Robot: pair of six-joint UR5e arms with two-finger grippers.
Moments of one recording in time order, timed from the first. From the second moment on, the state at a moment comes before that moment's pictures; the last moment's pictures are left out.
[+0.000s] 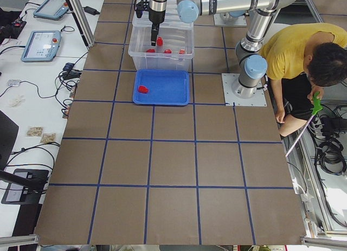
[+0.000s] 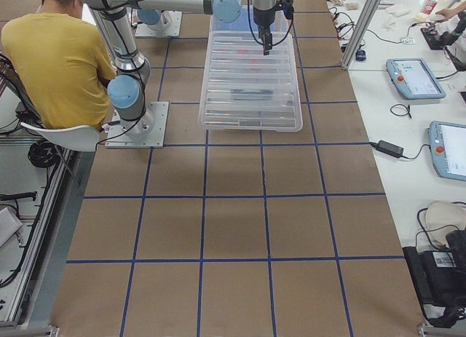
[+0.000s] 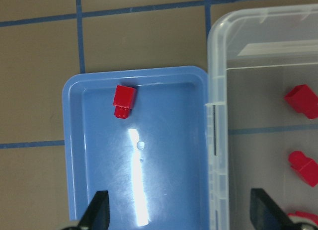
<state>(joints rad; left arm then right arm) -1.58 -1.57 -1.63 -1.37 1.61 0.06 1.52 -1.52 1.57 -1.72 -1.49 -0.19</state>
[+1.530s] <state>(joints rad) -1.63 -1.50 -1.60 -1.54 1.58 0.03 1.52 -1.51 1.57 -1.72 -1.49 -0.19</state>
